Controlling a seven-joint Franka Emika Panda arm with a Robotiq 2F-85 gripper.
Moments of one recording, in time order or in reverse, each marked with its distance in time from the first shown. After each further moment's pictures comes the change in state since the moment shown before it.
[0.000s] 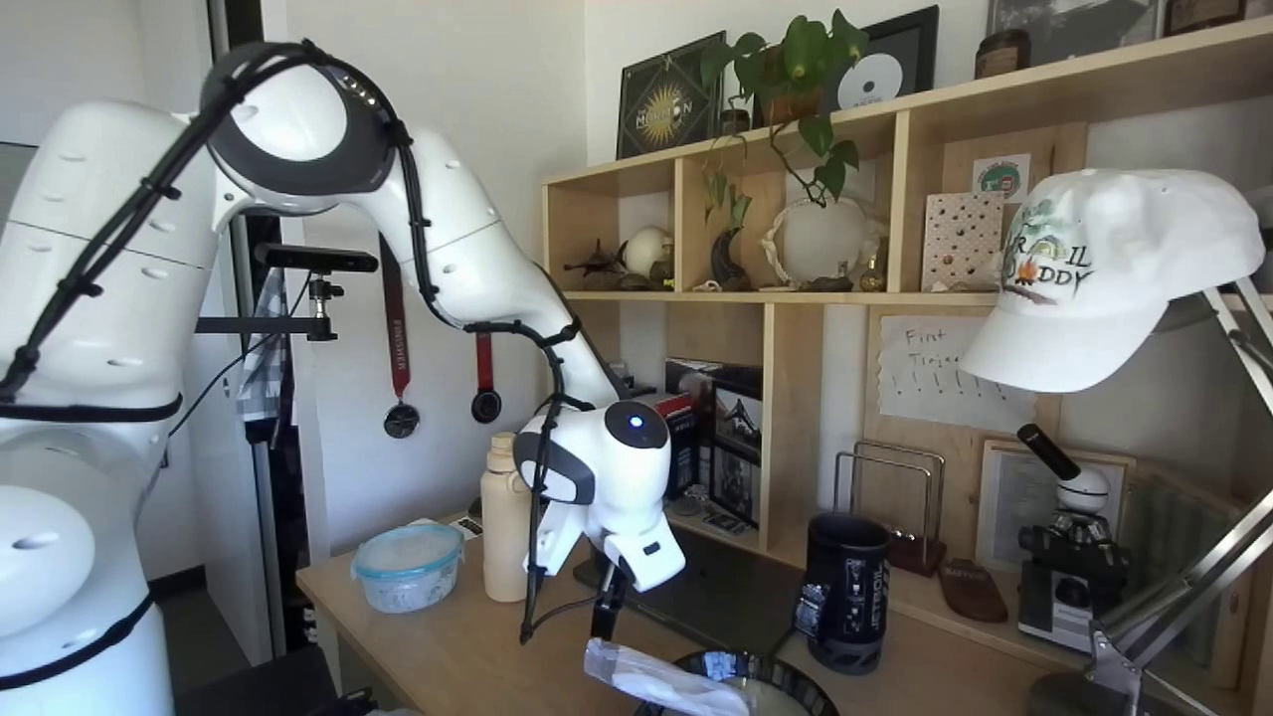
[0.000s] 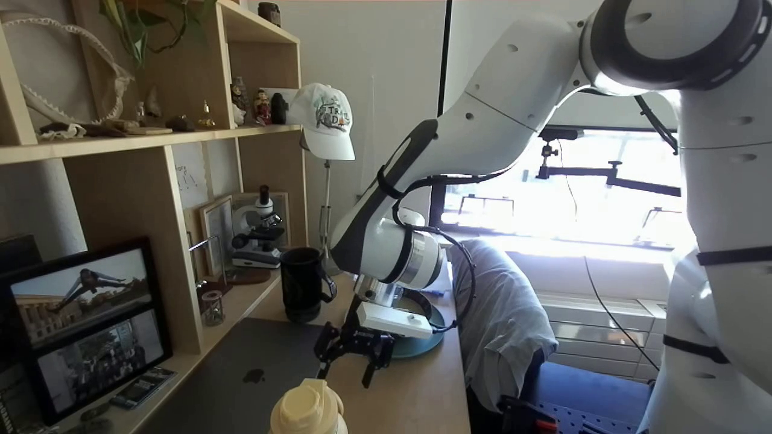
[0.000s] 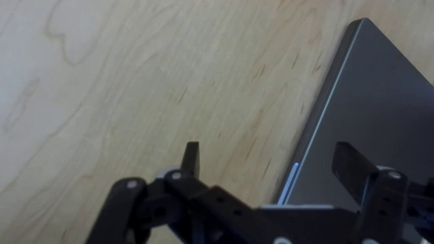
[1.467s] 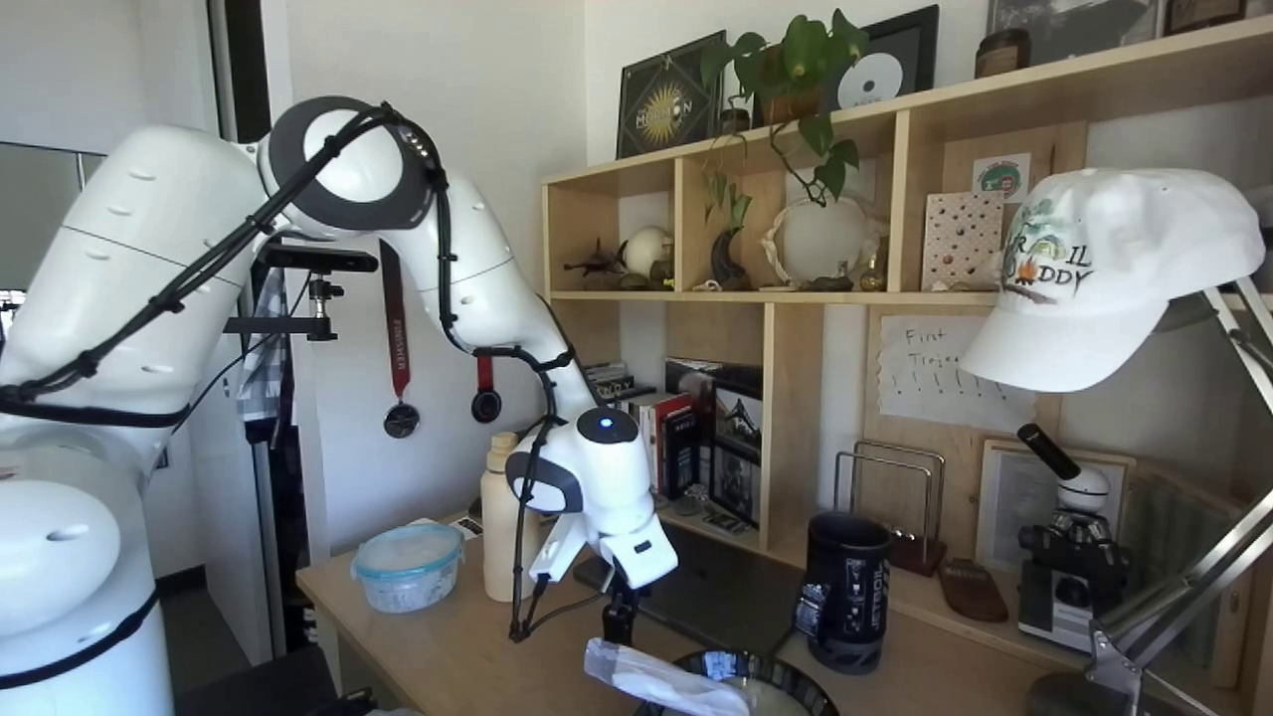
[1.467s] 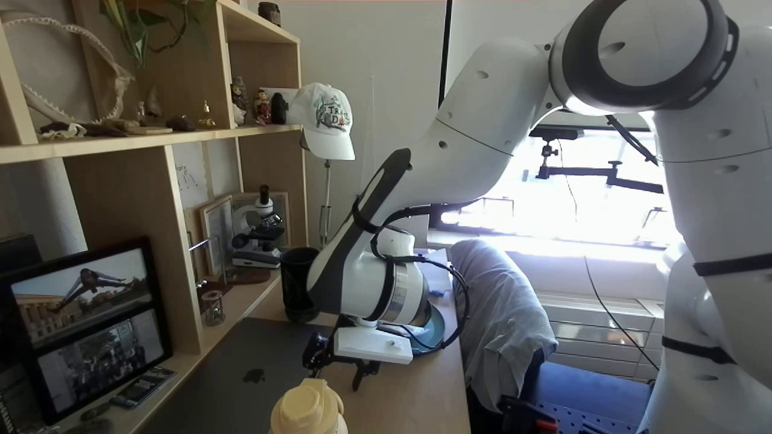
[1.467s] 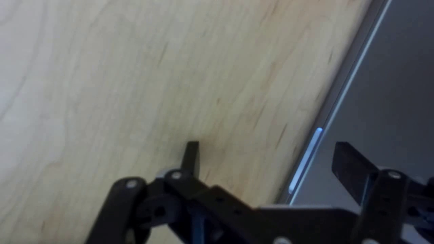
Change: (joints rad) arm 0.101 0.116 0.013 0.051 0.058 0.305 0.119
